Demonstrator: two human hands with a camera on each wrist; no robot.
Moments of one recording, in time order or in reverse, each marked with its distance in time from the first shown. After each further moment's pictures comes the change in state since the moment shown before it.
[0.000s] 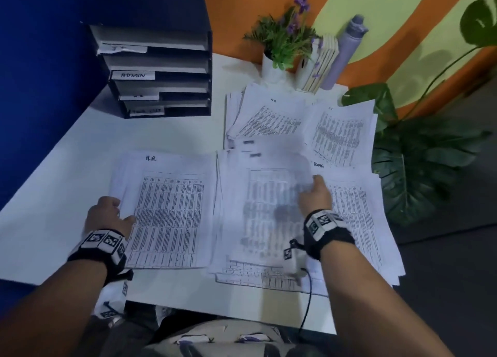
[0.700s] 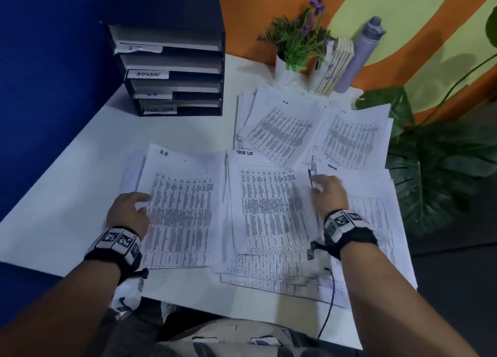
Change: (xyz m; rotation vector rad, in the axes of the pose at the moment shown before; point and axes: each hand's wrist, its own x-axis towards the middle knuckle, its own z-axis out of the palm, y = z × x) left_hand -0.023 0.019 0.001 -0.127 0.045 0.147; right_hand 0.027 0.009 -0.014 -0.237 -0.053 -0.276
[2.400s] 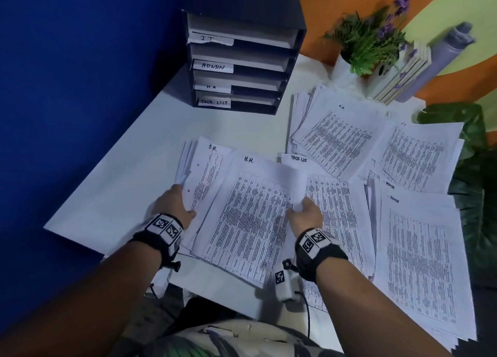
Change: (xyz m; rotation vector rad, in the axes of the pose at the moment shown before) left_hand 0.030 -0.020 -0.025 0.246 -0.344 -0.171; right_hand -0.047 -0.111 0.126 0.321 -0.188 0.330
